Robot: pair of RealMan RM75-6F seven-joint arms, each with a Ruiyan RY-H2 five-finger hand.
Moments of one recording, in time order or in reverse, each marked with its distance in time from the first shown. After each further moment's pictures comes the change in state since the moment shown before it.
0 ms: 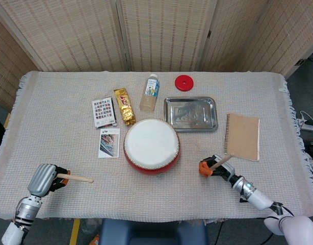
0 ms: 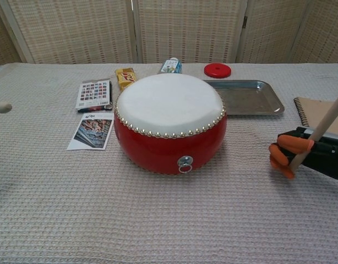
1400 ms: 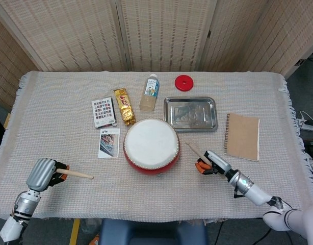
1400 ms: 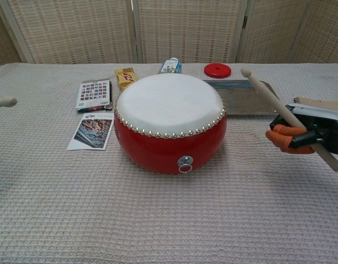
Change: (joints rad) left arm -0.037 0.019 -0.022 0.020 0.006 -0.023 0.011; right arm 0.104 0.244 0.063 -0.457 0.051 -0.100 -0.588
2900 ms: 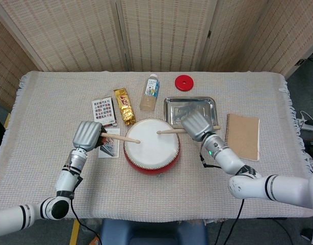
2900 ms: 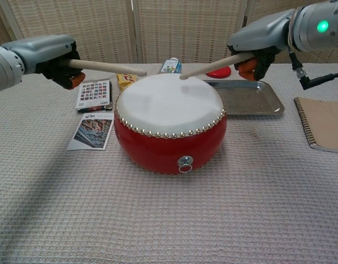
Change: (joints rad) left arm -0.448 -0.133 -0.264 -0.195 -0.671 -0.262 0.831; right arm 0.541 0.313 0.150 -0.608 1.037 -0.323 -2.024
